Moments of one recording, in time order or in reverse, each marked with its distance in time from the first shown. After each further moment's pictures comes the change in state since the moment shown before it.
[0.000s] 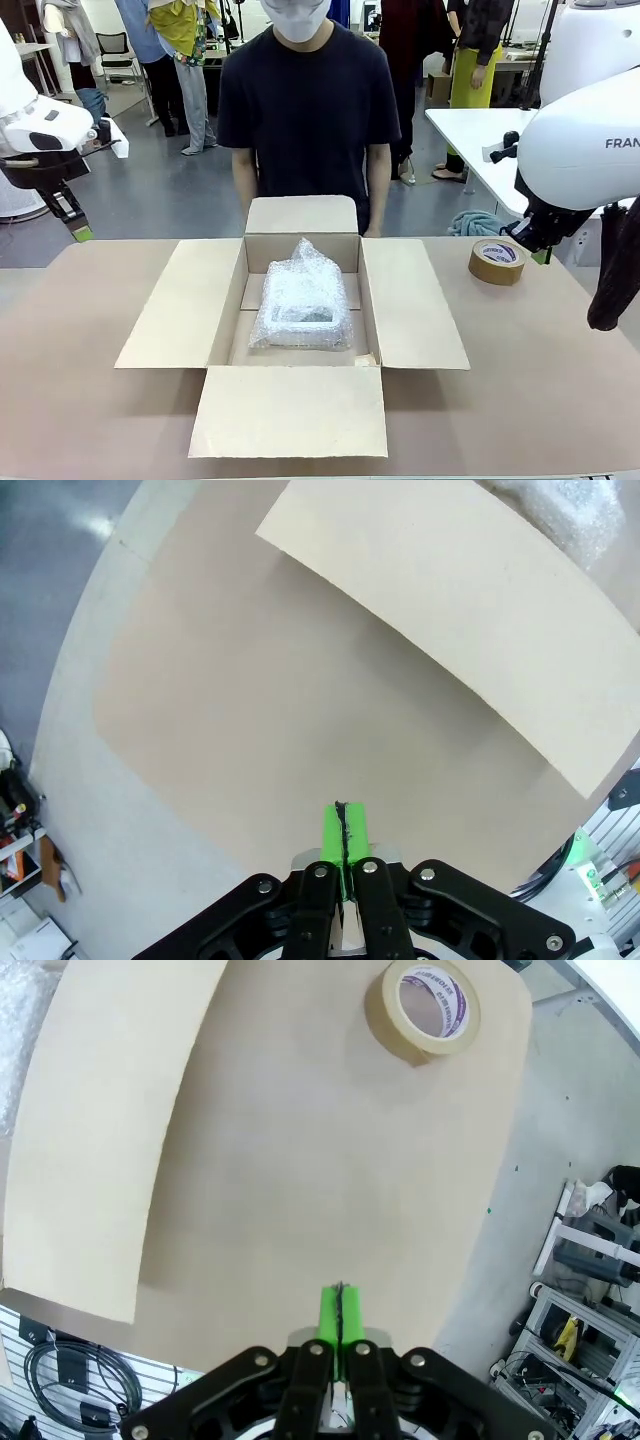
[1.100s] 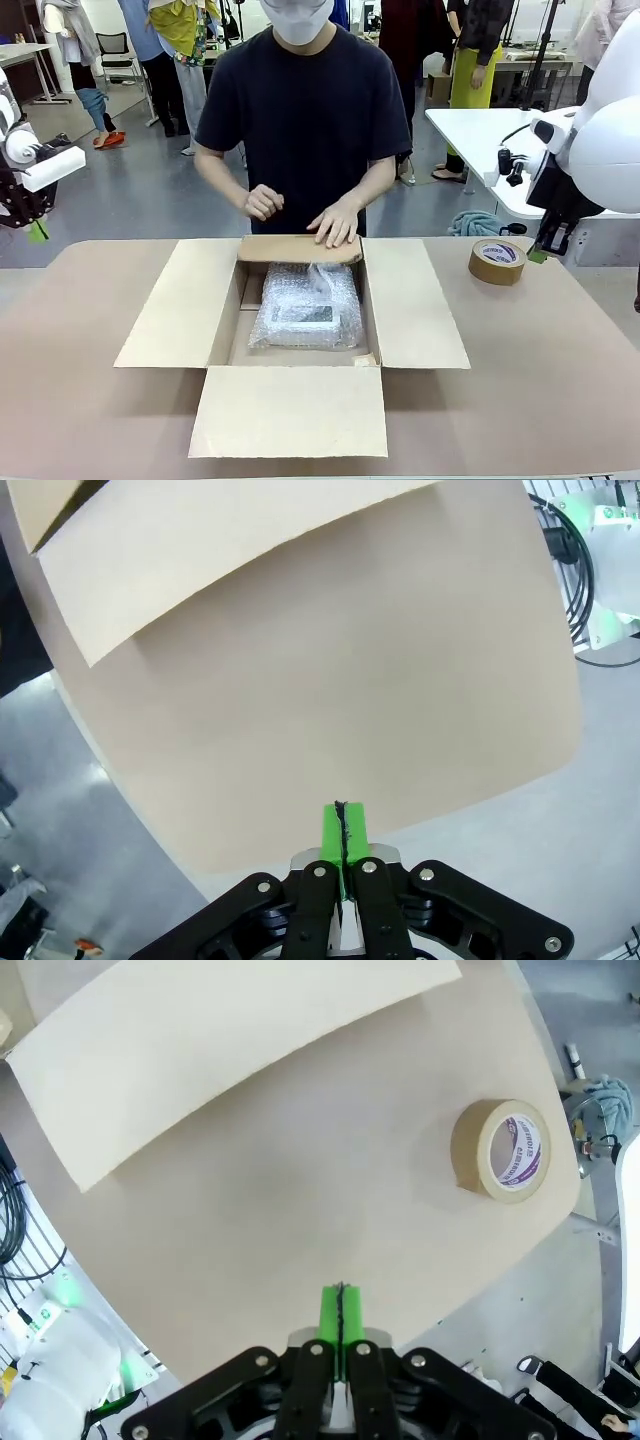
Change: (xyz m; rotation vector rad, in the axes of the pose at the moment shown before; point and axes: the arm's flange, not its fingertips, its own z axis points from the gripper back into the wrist) left arm -0.029 0.033 0.019 -0.157 0.066 -1.059; right arm -0.011 -0.028 -0.011 0.096 -0.167 0.707
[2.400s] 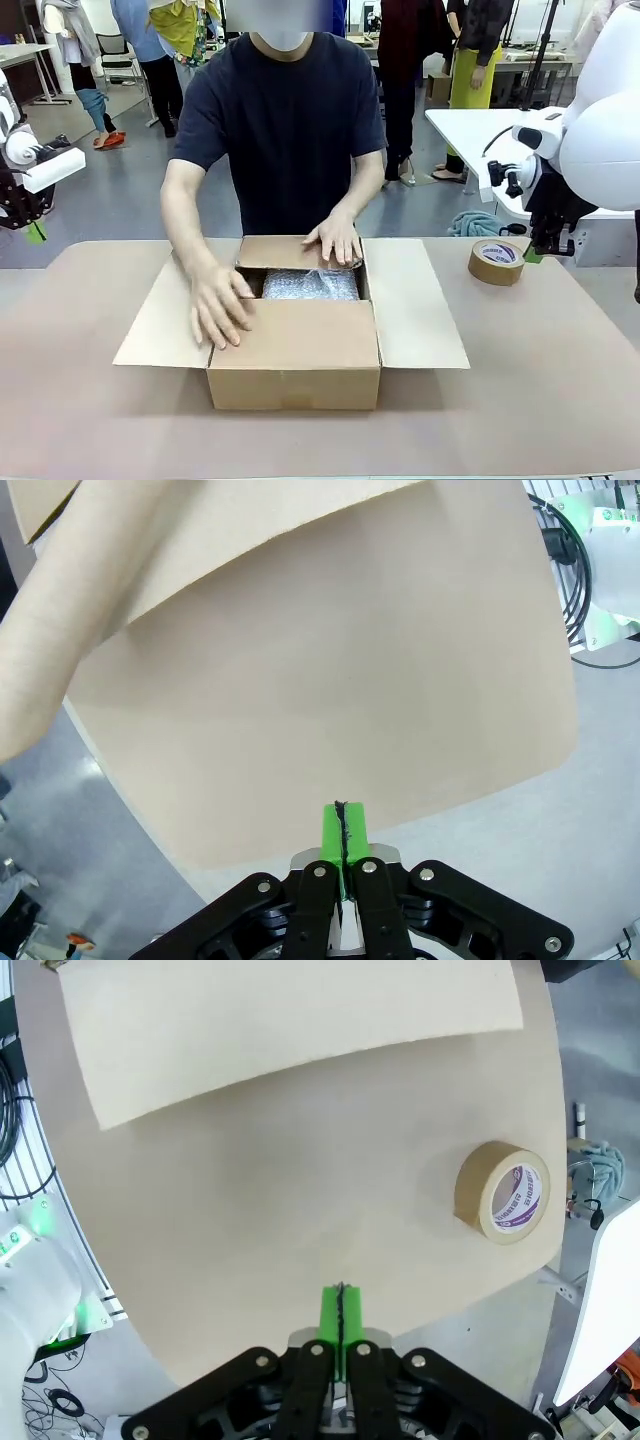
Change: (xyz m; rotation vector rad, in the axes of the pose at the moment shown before) left arm -0.001 -0.001 0.000 -0.009 0.009 0.021; right arm 0.009 0.008 0.006 0.009 0.024 0.271
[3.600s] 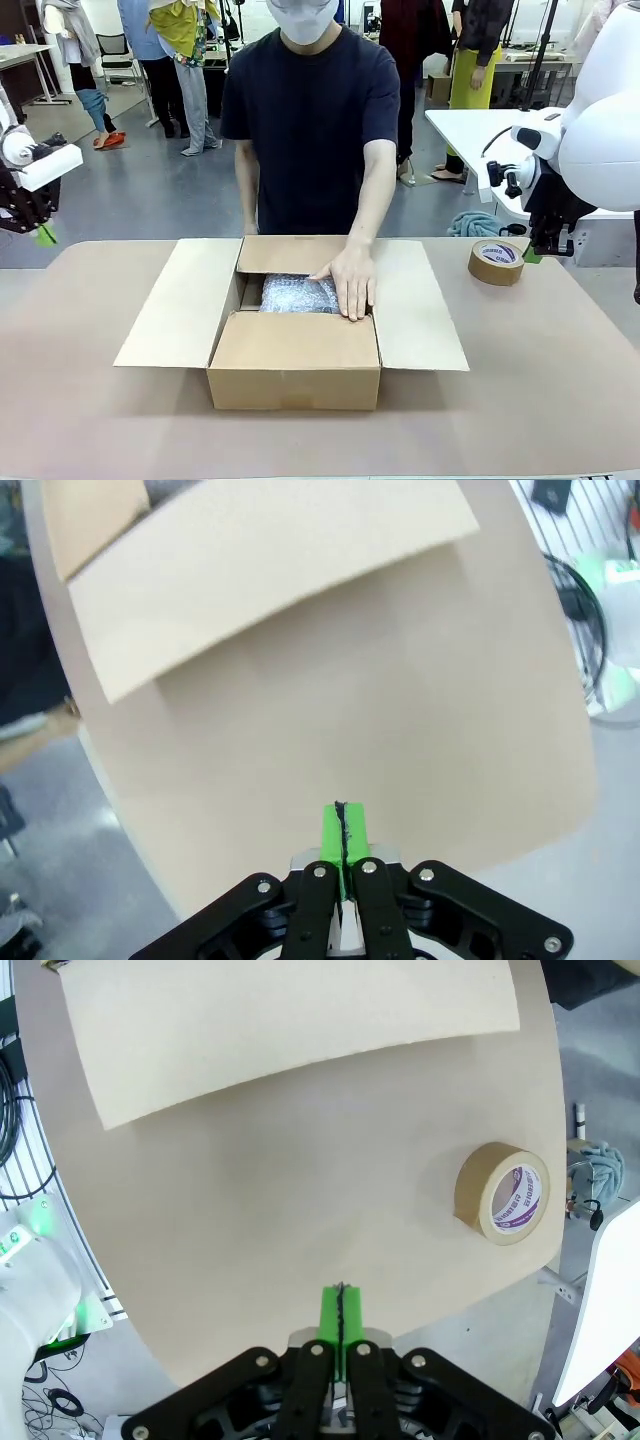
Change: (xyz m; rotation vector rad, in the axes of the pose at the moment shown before) left arm -0.015 -0.003 -0.017 0.062 -0.222 0.011; right arm 0.001 0.000 0.000 -0.001 0.000 0.002
